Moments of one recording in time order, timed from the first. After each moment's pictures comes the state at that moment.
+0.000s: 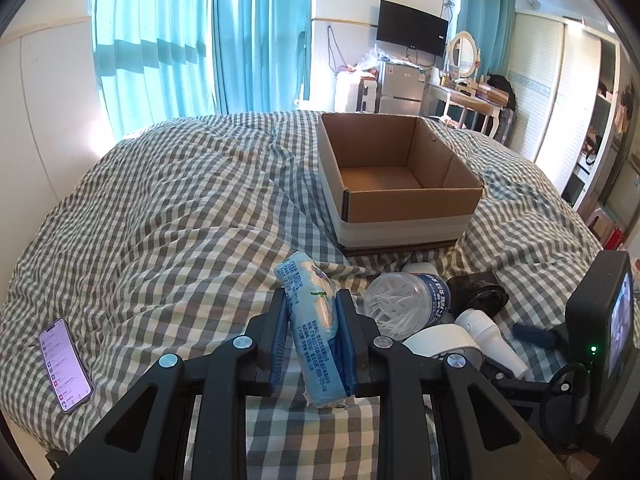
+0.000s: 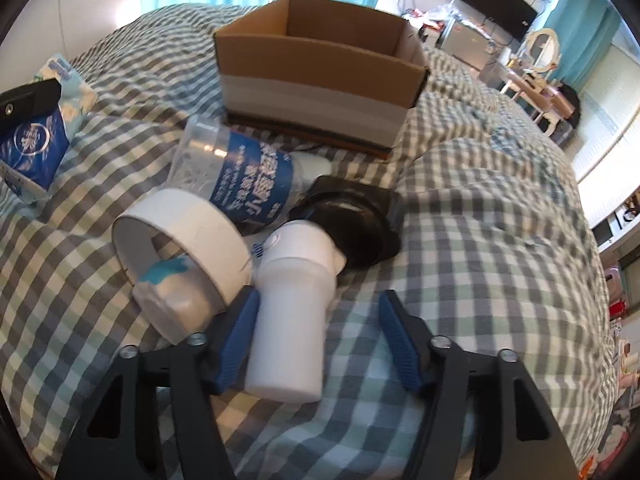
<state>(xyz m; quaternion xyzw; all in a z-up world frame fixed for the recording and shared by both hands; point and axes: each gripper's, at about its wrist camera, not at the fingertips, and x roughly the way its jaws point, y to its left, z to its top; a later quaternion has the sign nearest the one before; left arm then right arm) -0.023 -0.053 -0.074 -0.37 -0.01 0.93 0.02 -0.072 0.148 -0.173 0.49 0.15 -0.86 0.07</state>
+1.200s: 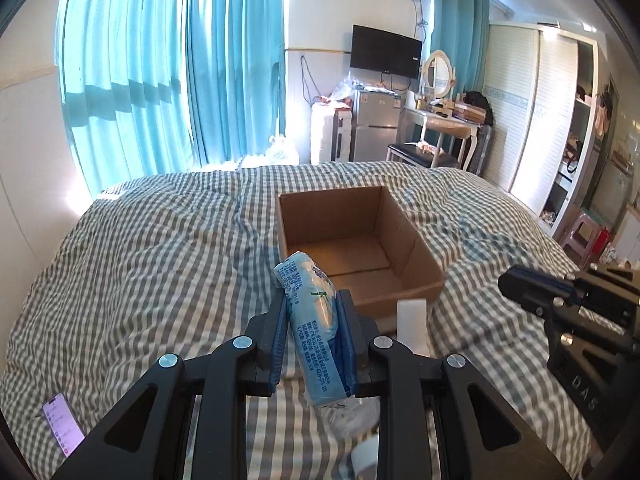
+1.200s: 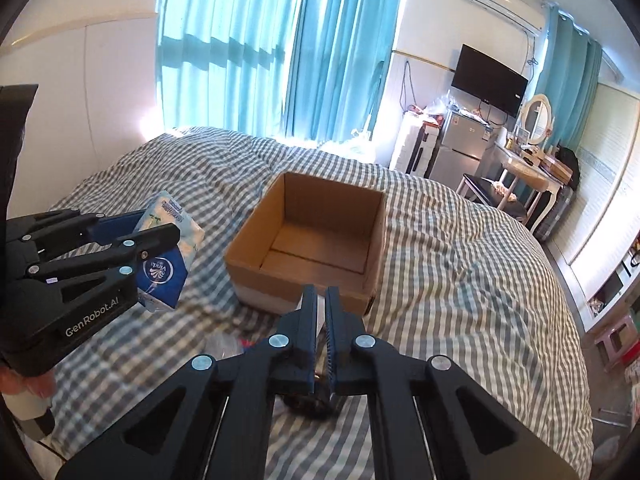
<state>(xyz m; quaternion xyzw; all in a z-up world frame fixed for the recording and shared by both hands) -0.093 -0.008 0.004 -0.33 0.01 0.94 0.06 -0.111 0.139 -0.010 0.33 0.12 -0.93 0.11</state>
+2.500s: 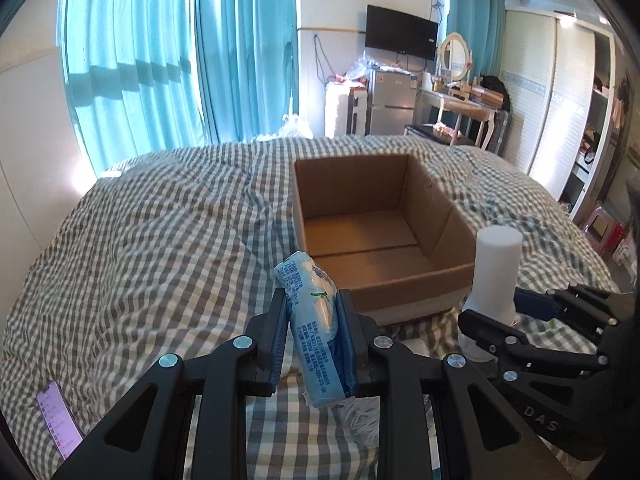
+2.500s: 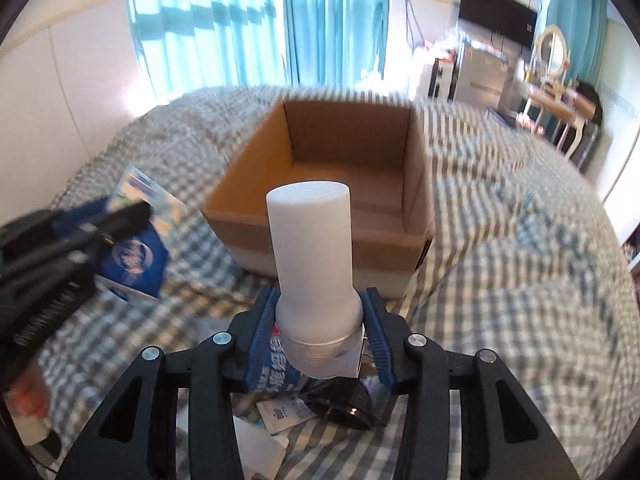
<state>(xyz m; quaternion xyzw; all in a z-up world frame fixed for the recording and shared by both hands) -0.112 -0.012 -0.036 -0.35 0.02 0.94 0.04 -0.155 0.139 -0.087 0.41 0.06 -0.90 0.13</state>
